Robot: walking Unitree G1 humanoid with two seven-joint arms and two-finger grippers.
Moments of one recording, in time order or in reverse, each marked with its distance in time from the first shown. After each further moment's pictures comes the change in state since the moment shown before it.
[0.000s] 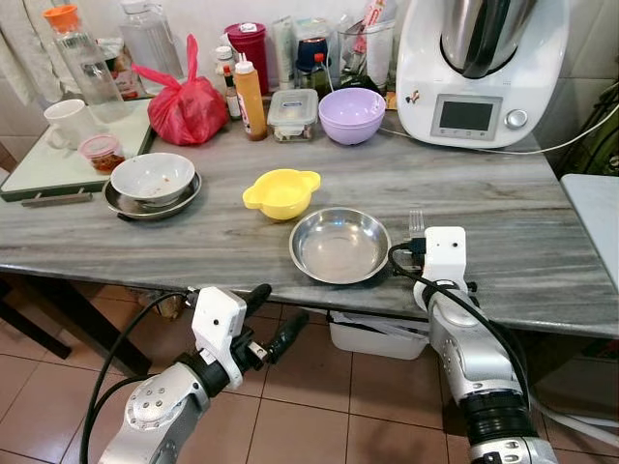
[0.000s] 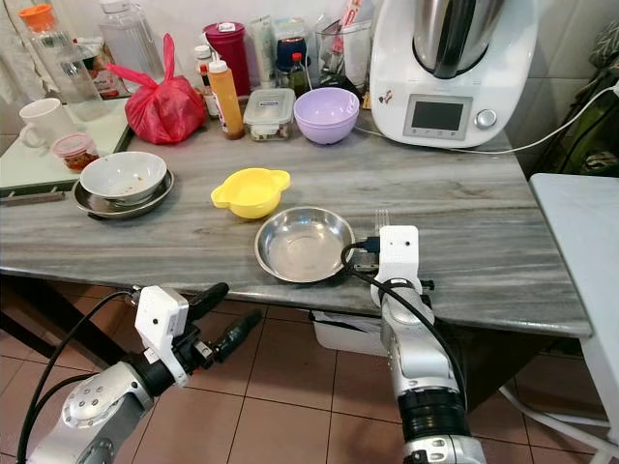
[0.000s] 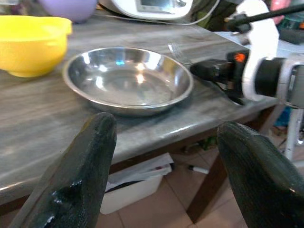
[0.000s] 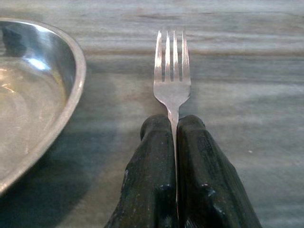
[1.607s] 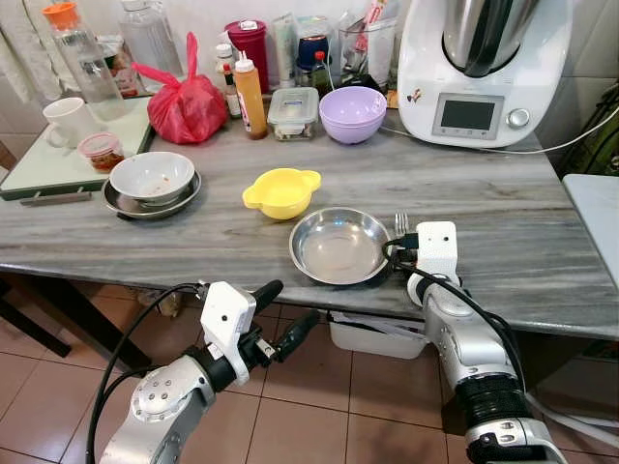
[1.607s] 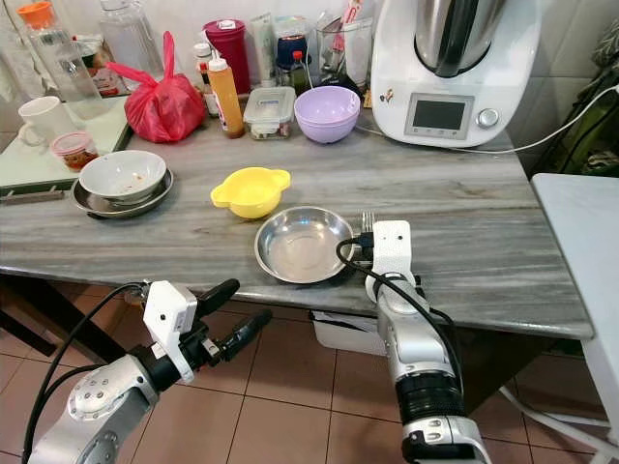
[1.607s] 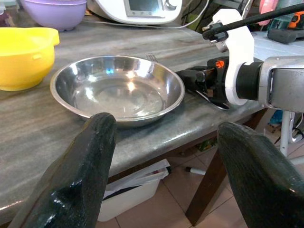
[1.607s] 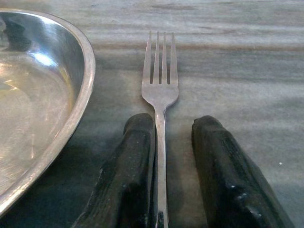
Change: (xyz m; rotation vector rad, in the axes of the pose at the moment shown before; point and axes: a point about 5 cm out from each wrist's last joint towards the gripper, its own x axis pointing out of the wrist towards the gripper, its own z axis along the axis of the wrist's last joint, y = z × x) left arm 0.006 -0.002 0.007 0.029 -0.011 -0.038; right arm 0.007 0.002 0.000 0.007 0.034 0.035
